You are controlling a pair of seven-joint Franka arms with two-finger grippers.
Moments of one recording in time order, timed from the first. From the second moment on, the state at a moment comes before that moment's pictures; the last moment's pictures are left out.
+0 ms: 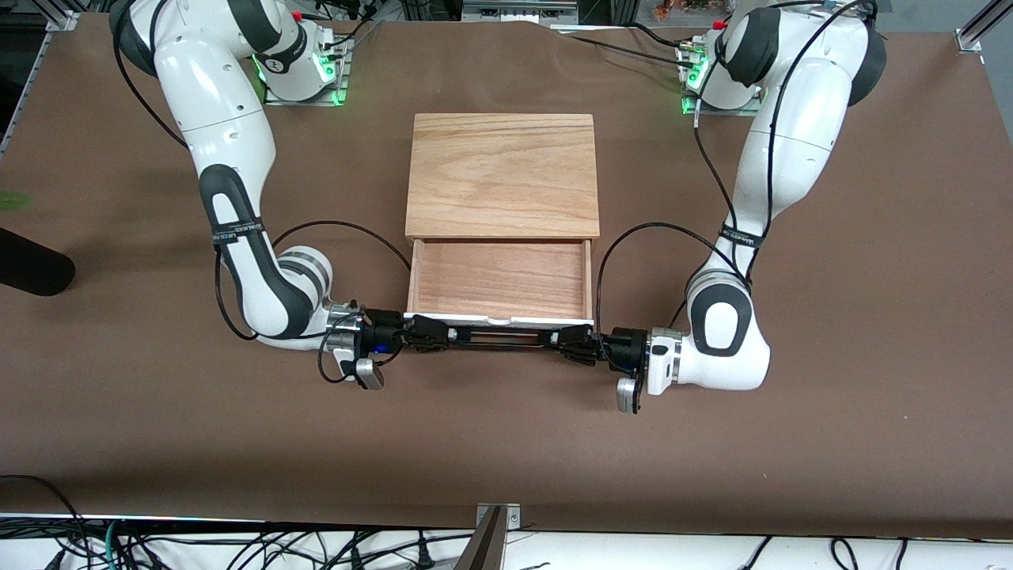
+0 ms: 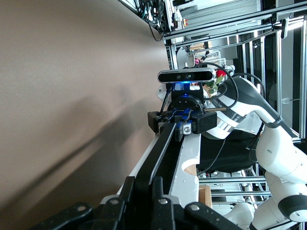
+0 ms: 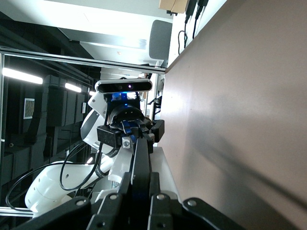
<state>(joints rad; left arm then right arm) -0.23 1.04 -0.07 -1.14 -1.39 1.83 0.73 0.28 0.93 0.03 -1.41 1.74 1.91 -0.91</state>
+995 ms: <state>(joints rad) -0.21 1.04 -0.03 -1.13 -1.39 1.85 0.73 0.28 0.93 0.03 -1.37 1.70 1.98 -0.93</state>
